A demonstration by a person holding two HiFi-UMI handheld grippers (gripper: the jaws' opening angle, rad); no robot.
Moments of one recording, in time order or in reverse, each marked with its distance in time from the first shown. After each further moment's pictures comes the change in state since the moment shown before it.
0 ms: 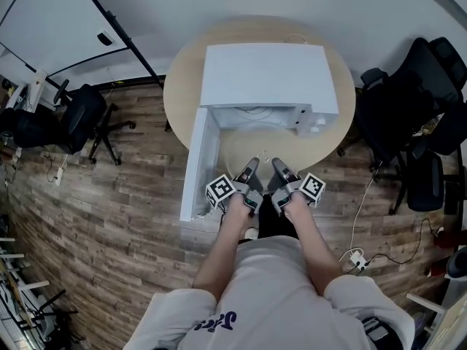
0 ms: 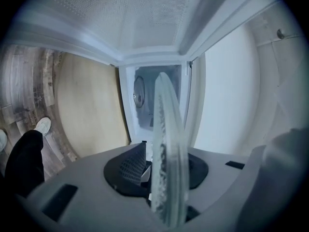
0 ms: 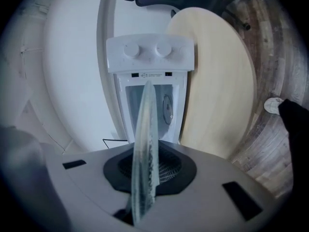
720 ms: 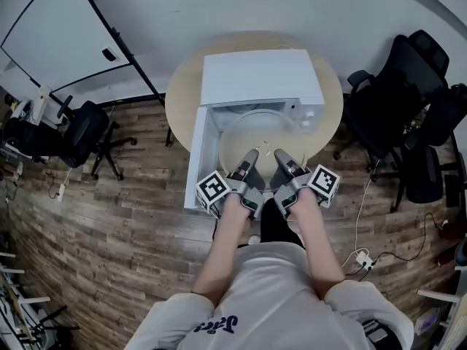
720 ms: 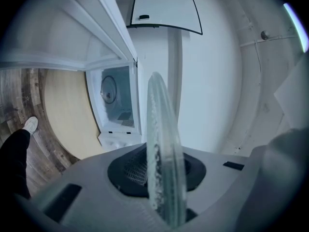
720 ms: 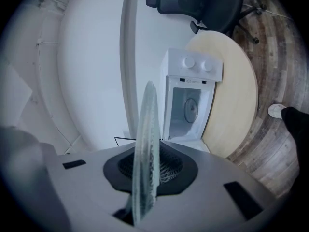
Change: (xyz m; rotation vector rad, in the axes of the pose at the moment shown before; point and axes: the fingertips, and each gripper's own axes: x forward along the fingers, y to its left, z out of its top) left arm -0.051 -0.154 -0.037 0.056 0.027 -0.158; right arm -0.060 0.152 -0.037 -0.077 -0.050 0.056
